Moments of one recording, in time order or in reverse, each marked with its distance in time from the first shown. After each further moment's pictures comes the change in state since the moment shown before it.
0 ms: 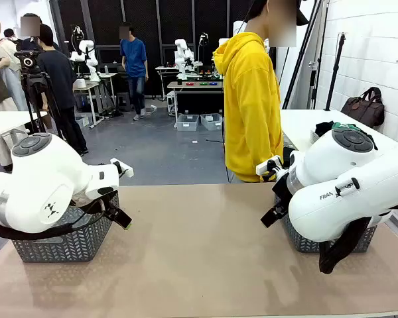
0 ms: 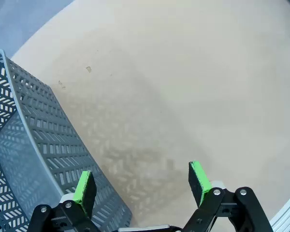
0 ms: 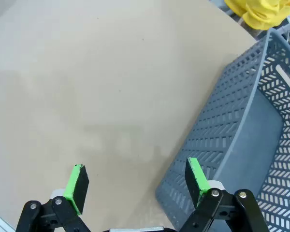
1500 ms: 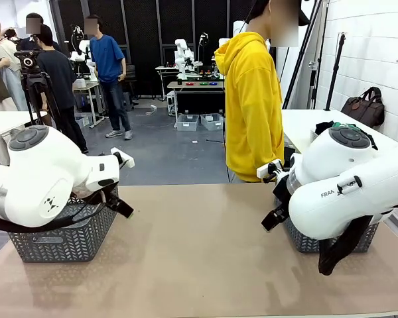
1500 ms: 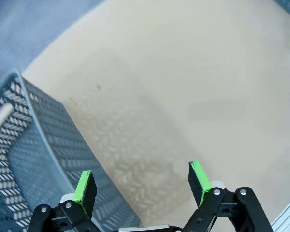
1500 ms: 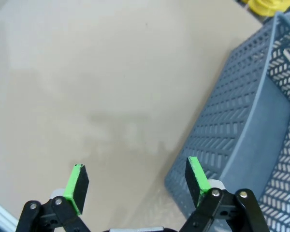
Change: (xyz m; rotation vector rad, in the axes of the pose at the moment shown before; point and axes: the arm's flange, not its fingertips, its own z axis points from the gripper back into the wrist) left arm 0.020 0.000 0.022 0.033 -0.080 -0.035; right arm -0.004 0.004 0.002 0.024 0.079 -0.056
